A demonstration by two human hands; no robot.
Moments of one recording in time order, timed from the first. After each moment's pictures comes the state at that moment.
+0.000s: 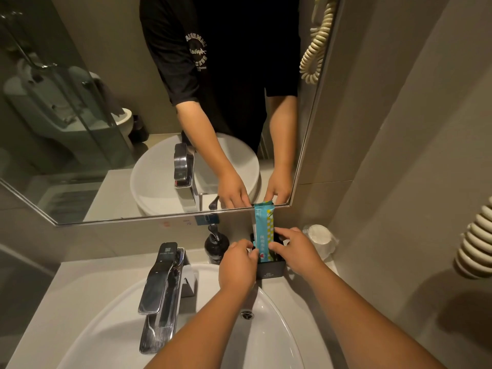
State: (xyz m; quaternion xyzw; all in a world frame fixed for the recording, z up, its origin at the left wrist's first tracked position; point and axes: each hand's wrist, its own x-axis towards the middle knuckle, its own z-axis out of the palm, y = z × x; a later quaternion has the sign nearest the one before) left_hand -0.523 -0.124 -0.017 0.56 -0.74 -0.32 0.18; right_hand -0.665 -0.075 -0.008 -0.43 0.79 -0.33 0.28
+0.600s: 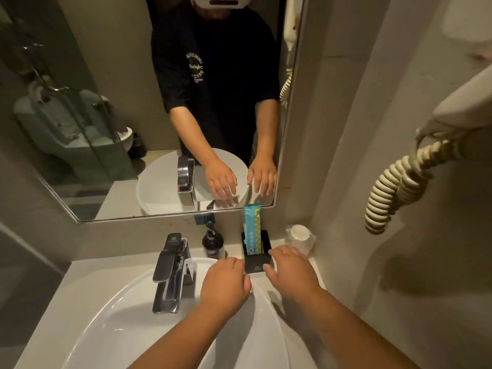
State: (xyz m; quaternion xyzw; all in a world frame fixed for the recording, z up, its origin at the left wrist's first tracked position) left_hand -0.465 -0.061 0.023 0.41 -0.91 -0.09 0.04; right_hand -0.623 0.010 0.034 -0.55 0.82 -0.11 0.11
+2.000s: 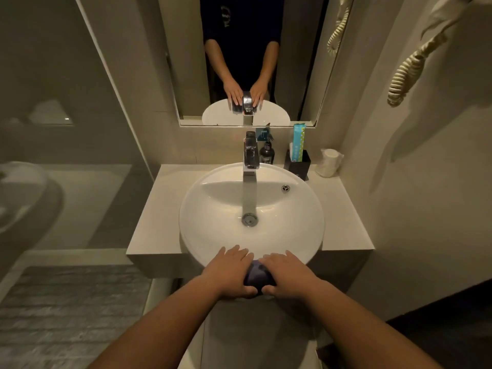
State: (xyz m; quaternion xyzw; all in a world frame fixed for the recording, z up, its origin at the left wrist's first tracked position) left_hand -0.184 0.142 -0.005 0.29 -0.94 -0.10 -0.13; right_hand -0.346 0.229 0.001 -0.68 0.69 0.03 0.23
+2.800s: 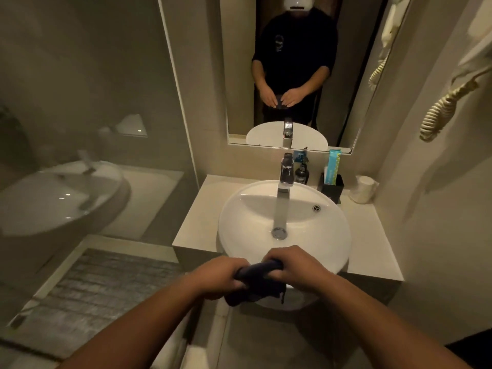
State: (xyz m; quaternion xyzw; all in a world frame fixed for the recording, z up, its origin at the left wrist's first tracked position) left_hand -0.095 0.179 0.094 0.39 -0.87 -0.31 -0.04; right_hand -0.304 0.228 0.102 -0.74 0.60 -0.13 0.27
